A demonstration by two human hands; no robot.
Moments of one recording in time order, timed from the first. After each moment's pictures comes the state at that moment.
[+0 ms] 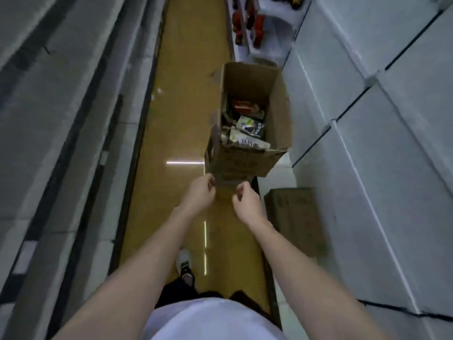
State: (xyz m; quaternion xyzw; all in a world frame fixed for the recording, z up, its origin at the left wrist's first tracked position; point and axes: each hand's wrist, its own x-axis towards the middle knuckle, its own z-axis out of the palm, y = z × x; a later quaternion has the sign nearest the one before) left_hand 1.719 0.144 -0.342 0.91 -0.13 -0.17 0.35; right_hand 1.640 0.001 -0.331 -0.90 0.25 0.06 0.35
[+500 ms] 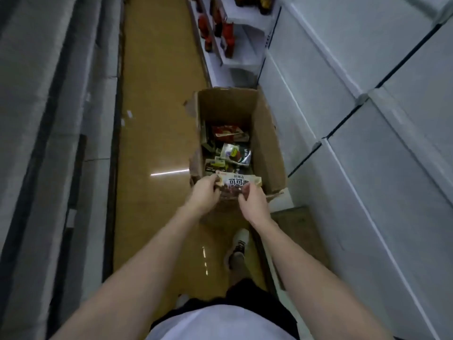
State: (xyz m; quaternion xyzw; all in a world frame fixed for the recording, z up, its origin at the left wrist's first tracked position) left_hand 1.937 0.025 -0.334 0.89 -0.24 -0.17 0.33; right_hand 1.843 -0.109 -0.337 -0.88 0.33 0.01 0.33
